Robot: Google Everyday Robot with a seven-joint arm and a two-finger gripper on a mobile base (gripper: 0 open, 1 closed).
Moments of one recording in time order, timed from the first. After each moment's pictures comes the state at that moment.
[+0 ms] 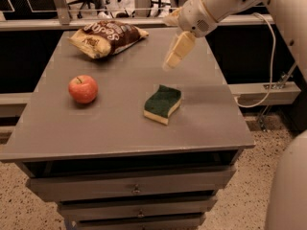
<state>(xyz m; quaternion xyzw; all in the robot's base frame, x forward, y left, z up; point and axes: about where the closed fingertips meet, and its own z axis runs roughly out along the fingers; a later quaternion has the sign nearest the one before) 0.655 -0.049 0.946 -0.66 0.65 0.18 0.35</state>
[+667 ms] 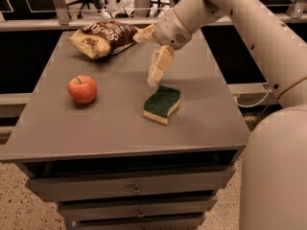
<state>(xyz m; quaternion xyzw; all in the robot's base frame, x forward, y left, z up) 0.631 0.016 0.909 -0.73 0.56 0.27 0.30</state>
